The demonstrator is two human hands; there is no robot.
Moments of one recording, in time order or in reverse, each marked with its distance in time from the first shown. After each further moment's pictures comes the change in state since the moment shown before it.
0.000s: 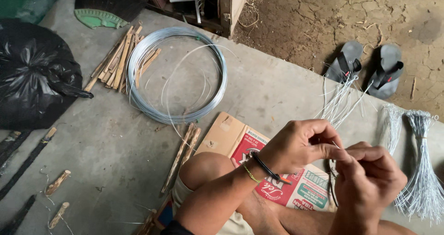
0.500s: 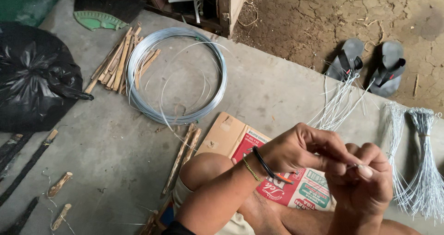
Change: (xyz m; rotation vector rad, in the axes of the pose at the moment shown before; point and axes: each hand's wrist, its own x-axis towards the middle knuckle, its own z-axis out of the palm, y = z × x) left_hand -0.004 -0.004 -0.009 -0.455 -0.280 -0.071; right_hand -0.002 0.025 -0.039 0.801 -0.130 0.345
